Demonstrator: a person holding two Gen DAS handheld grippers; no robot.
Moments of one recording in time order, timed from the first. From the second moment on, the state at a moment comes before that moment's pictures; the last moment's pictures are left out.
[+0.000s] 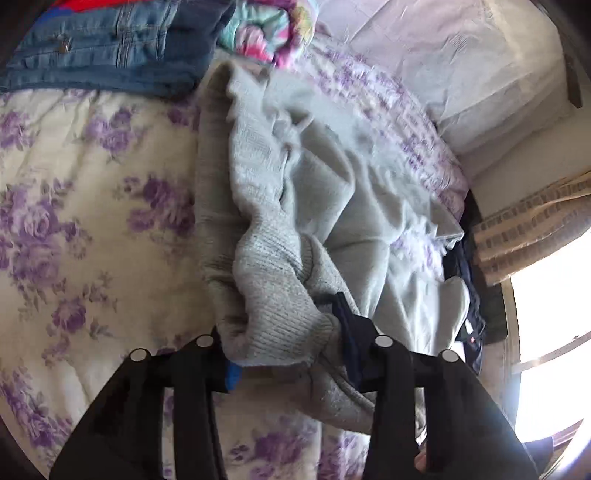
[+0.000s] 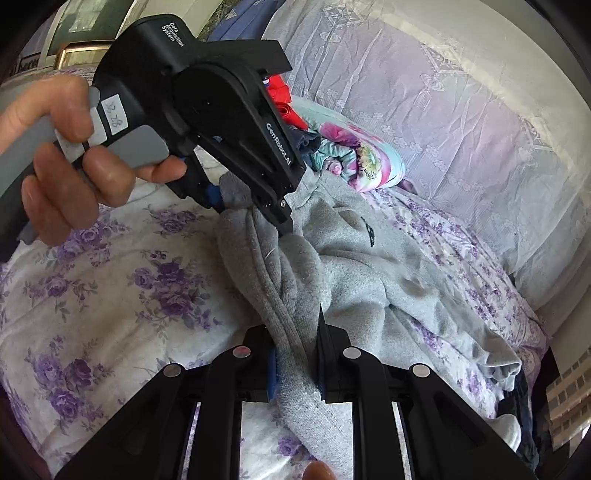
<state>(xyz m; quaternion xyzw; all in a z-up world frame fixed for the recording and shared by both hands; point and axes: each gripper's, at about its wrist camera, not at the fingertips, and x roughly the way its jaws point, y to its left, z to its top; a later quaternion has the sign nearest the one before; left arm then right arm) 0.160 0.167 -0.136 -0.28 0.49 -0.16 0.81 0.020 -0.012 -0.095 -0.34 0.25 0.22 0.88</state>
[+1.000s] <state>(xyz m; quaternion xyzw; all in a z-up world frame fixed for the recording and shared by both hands) 0.039 0.169 -0.072 -0.09 0.26 -0.02 0.96 0.025 -0.360 -0.096 0.20 0.37 -0.13 0.90</state>
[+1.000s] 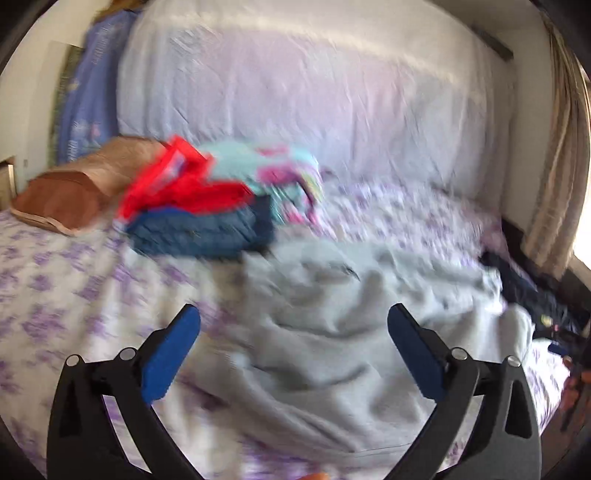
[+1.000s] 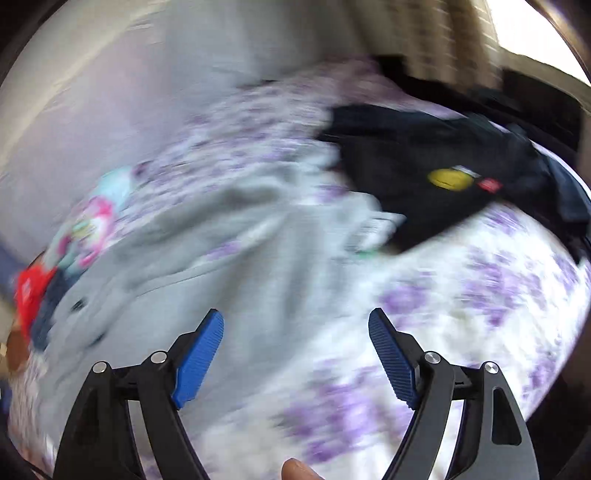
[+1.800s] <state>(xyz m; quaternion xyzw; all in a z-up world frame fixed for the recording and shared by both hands) 0.057 0.111 -0.144 0.02 0.39 -0.02 0.92 -0.043 -0.429 -0.119 0.29 0.38 -0.07 0.88</state>
